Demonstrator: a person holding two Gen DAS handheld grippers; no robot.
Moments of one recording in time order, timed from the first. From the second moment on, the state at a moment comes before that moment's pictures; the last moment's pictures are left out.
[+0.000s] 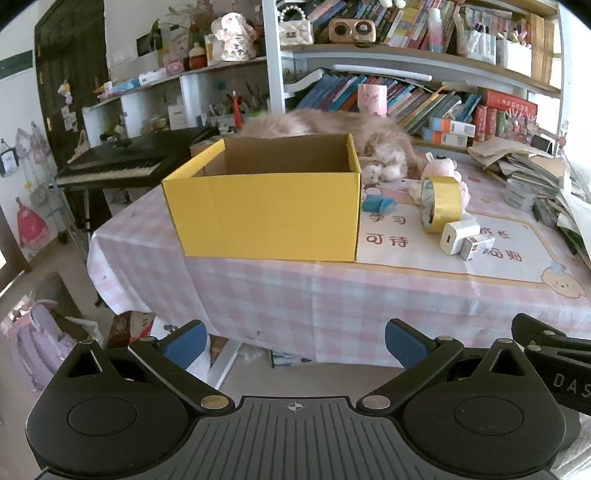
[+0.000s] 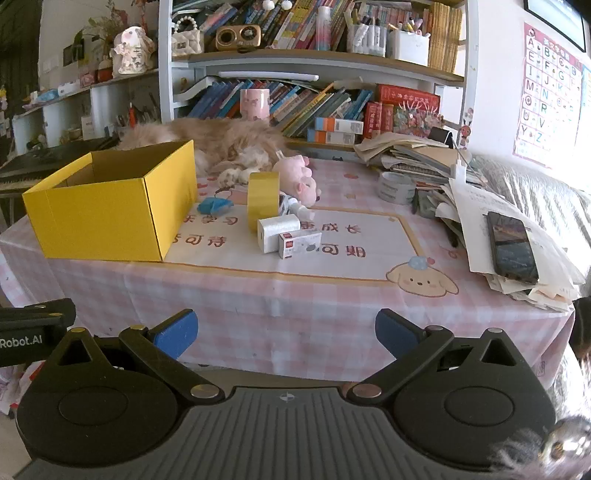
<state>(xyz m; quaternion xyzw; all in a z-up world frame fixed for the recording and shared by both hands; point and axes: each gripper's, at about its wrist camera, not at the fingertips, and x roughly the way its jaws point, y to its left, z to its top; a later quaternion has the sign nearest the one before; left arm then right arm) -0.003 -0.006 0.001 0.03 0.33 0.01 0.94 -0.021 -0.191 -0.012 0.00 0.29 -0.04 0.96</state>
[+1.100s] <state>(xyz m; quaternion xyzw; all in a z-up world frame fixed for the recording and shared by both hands) 0.005 -0.003 -0.003 0.03 0.34 0.00 0.94 -0.014 -0.189 -0.016 0.00 0.30 -0.04 0.95</state>
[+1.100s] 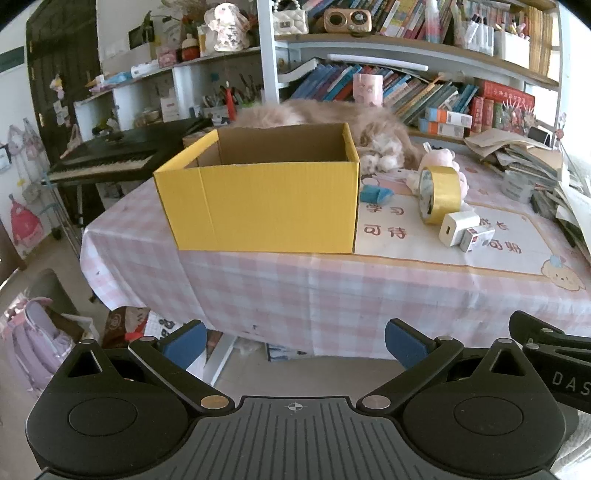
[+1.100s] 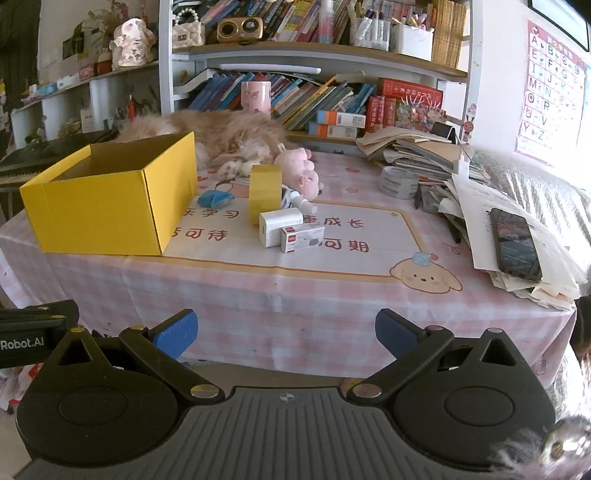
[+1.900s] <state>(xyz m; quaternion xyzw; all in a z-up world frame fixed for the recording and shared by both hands) 0.009 0.002 -0.006 0.03 0.35 0.00 0.94 -0.009 -0.187 -0.018 0.01 0.31 -0.04 0.95</state>
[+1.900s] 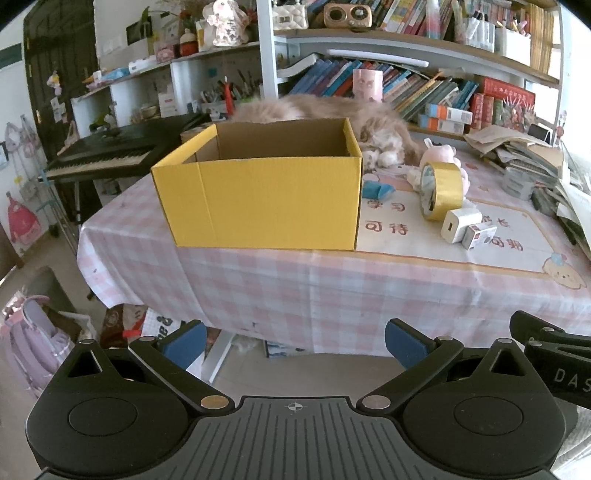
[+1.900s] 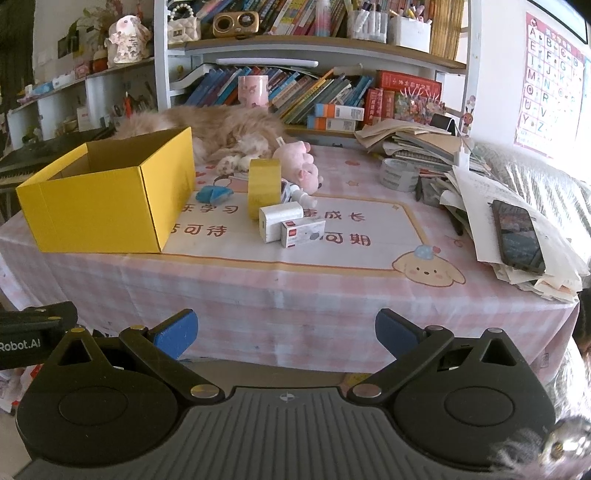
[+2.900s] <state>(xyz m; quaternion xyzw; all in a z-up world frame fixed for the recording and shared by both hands) 0.008 0.007 -0.008 0.02 0.36 0.00 0.93 -0.009 -0.183 -0.018 0.01 0.31 -0.04 0.95</state>
